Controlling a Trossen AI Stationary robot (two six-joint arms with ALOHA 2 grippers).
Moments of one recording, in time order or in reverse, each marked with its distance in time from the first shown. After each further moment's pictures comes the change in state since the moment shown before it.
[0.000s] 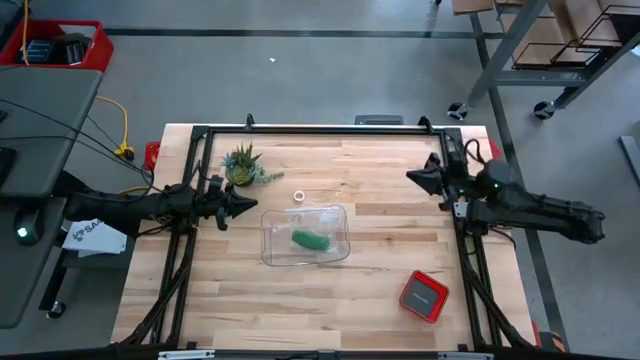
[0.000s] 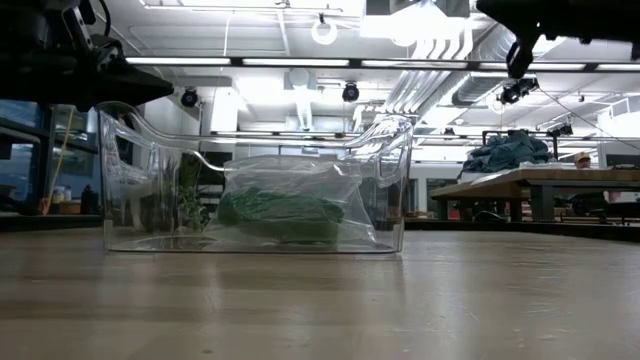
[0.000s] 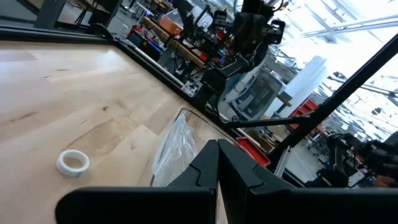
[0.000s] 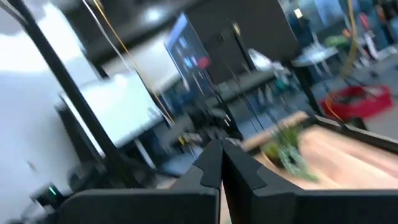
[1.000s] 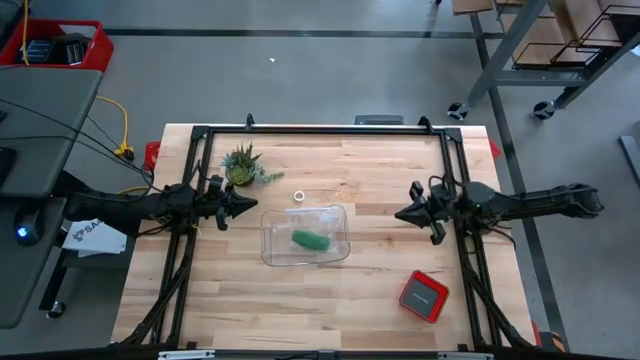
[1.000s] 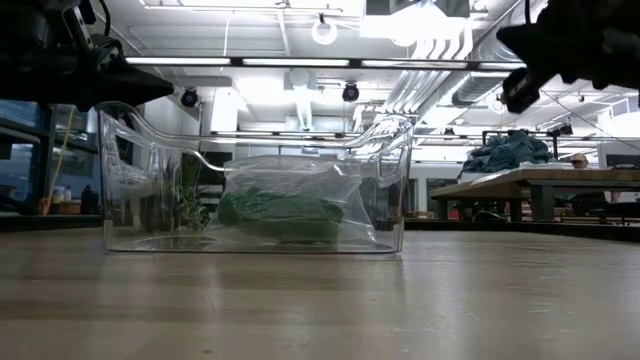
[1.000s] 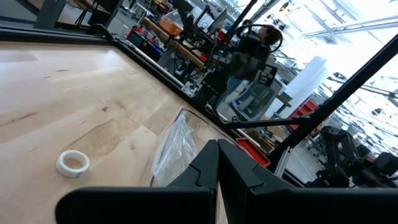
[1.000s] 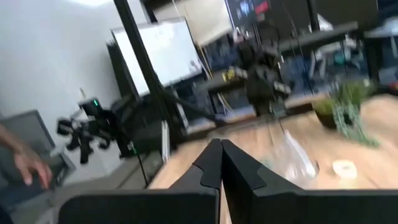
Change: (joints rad) left arm 0.000 0.000 0.000 0.001 -0.002 0.000; right arm 0.282 0.077 -0.298 0.361 -0.003 -0.162
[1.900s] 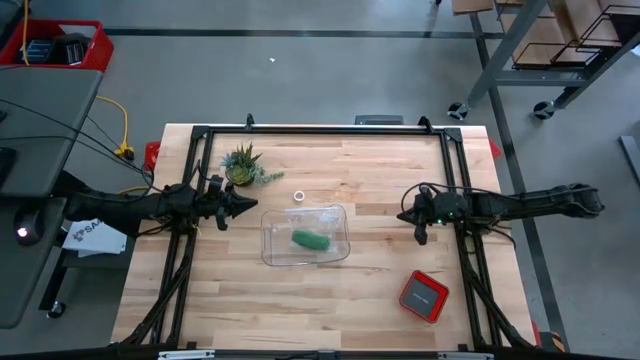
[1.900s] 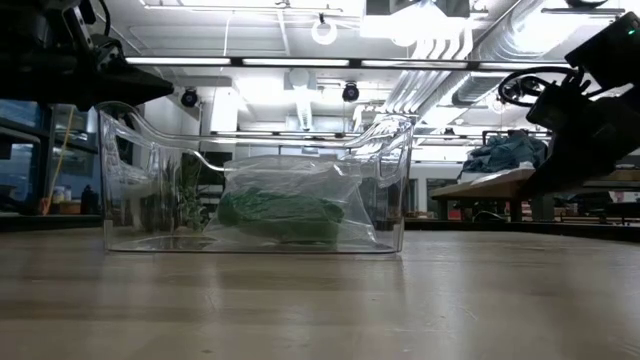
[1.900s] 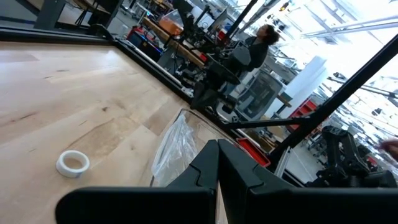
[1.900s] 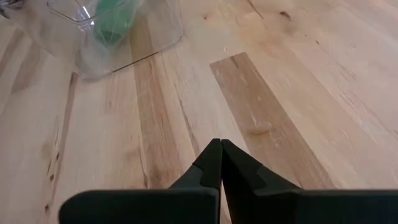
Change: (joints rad) left arm 0.000 0.000 0.001 -0.001 0.000 0.000; right arm -0.001 0.015 0.001 -0.733 0.289 -0.019
